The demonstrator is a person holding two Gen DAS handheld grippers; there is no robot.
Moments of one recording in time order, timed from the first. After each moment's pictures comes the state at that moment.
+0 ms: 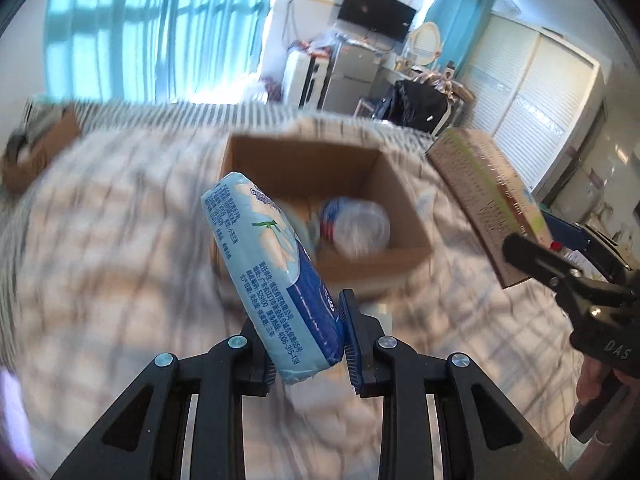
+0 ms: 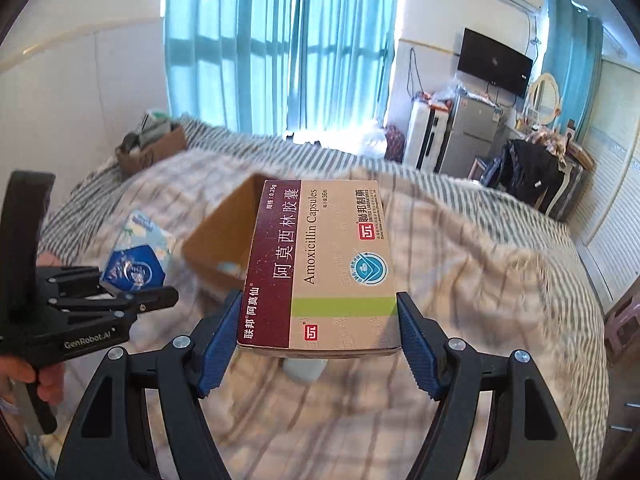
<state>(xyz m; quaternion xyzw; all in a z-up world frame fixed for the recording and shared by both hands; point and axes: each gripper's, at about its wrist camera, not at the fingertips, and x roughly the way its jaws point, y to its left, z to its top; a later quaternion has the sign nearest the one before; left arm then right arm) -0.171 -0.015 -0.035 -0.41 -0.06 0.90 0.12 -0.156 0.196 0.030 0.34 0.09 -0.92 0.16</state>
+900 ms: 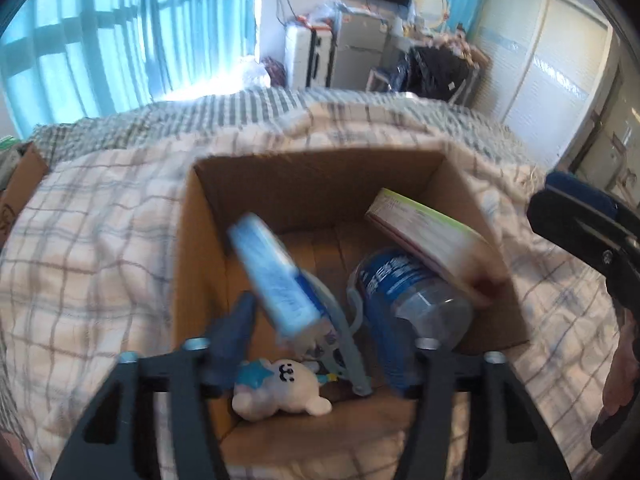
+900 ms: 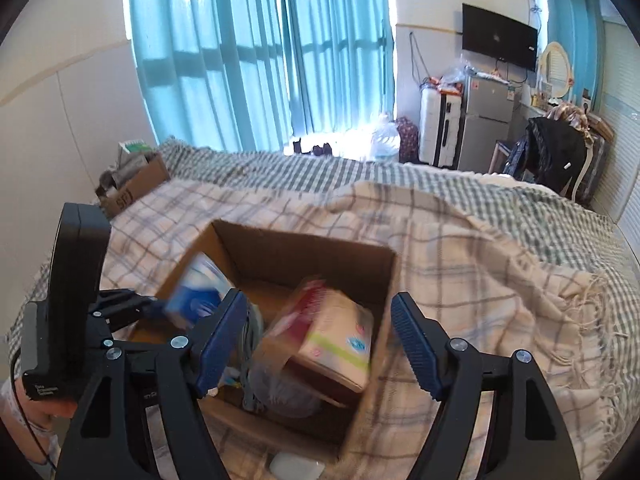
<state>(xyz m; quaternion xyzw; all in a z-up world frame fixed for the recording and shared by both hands) -0.294 0.010 -0.083 -0.45 -0.01 0.89 0.09 -0.290 0.199 -0.002 0.35 0.03 -0.92 0.18</state>
